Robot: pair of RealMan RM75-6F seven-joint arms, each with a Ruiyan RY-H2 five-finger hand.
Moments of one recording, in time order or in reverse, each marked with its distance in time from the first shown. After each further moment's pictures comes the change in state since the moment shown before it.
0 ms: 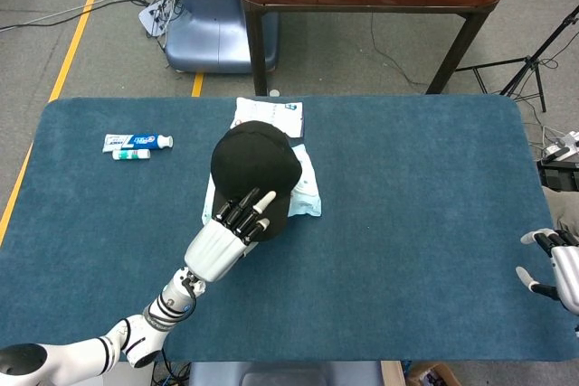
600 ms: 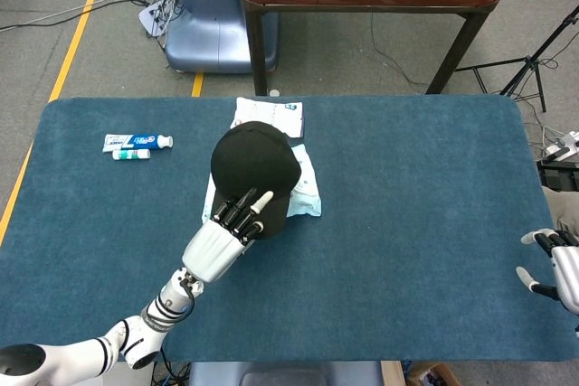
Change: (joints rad) left arm 0.003 0.007 0.009 -0.005 -0.003 0.013 0.010; right arm -0.001 -0.001 0.000 0.000 0.001 0.001 -0.002
